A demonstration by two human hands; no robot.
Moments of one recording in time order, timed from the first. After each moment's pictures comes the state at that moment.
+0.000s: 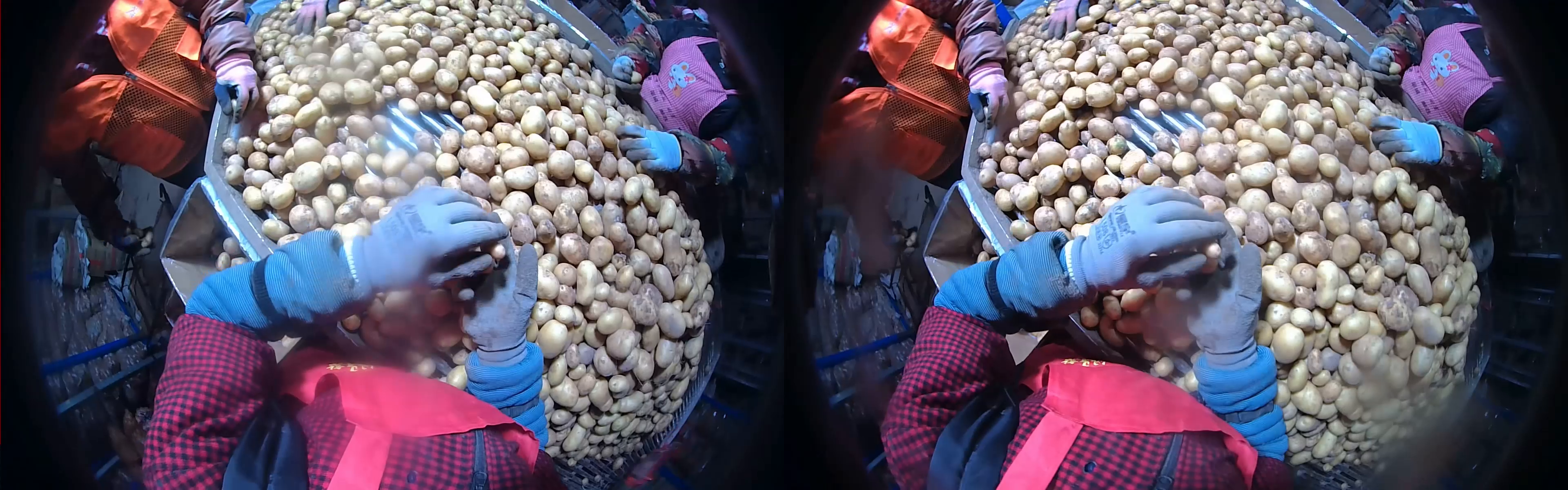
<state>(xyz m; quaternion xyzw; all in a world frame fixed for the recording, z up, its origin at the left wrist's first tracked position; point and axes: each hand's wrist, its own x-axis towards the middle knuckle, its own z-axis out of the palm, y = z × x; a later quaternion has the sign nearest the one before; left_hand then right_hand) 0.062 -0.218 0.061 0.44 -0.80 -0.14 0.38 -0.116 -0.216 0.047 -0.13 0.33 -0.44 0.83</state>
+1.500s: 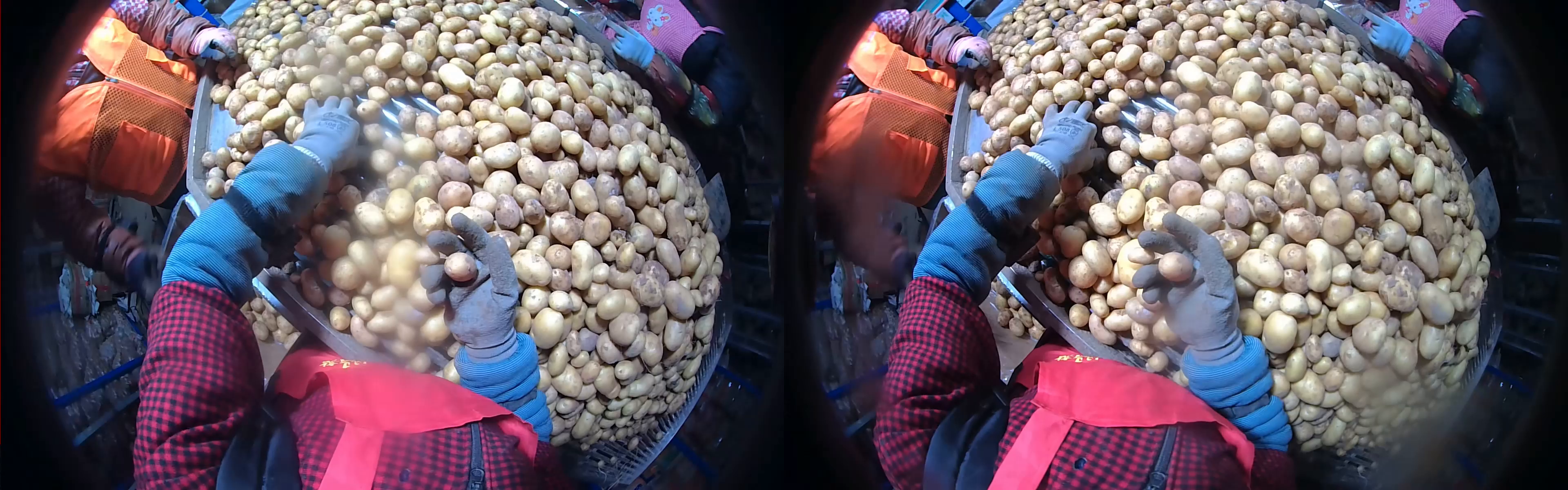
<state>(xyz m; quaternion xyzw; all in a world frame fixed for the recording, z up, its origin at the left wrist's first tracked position) 0.159 -0.305 0.008 0.74 -0.64 -0.04 -0.20 -0.141 -0.214 0.028 -0.13 0.22 -0.36 0.89</state>
